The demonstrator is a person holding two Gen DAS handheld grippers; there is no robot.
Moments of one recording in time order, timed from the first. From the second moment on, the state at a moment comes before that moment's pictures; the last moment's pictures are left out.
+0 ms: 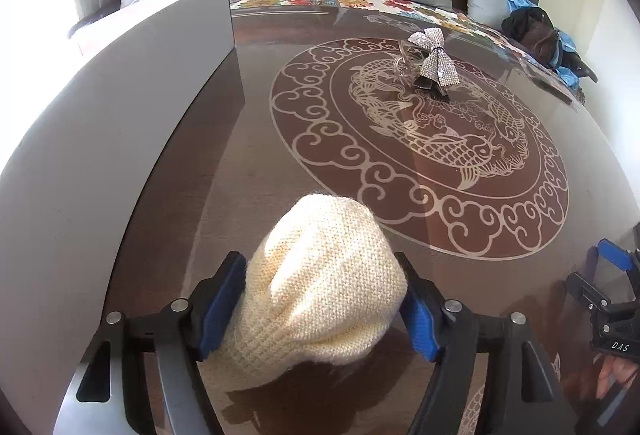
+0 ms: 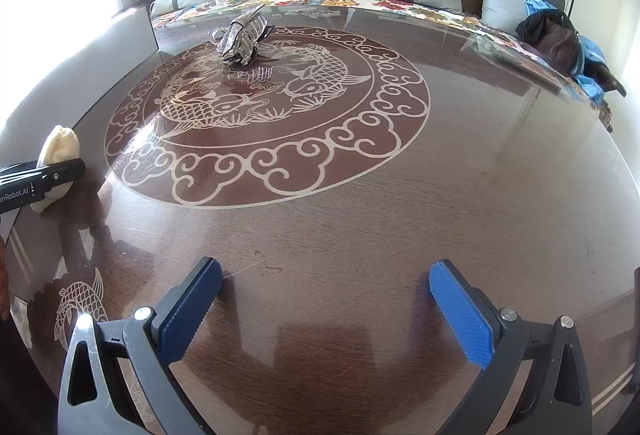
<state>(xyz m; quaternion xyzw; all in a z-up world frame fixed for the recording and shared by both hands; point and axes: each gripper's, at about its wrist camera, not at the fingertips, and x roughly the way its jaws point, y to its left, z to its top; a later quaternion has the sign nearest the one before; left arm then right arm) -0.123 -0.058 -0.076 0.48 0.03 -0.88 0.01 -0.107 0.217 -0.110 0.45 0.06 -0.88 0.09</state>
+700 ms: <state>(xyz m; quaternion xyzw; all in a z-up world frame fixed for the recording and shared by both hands) -0.124 -0.060 -0.085 0.46 0.01 -0.89 0.01 -0.107 0.217 -0.110 0.45 0.06 -0.88 0.09</state>
